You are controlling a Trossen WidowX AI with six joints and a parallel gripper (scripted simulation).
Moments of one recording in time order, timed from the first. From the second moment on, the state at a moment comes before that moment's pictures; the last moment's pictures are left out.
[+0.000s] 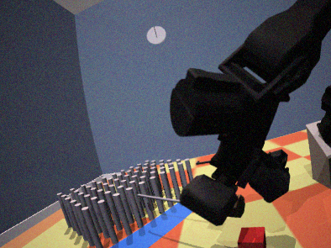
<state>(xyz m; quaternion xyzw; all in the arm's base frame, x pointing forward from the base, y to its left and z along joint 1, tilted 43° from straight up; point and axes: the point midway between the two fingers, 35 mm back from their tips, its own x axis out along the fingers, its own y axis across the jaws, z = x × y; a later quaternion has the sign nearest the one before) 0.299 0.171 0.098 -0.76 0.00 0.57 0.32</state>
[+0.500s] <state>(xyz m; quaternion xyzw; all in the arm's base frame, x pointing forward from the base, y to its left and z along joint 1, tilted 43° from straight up) 0.288 0.196 0.065 -0.76 0.01 0.55 0.33</state>
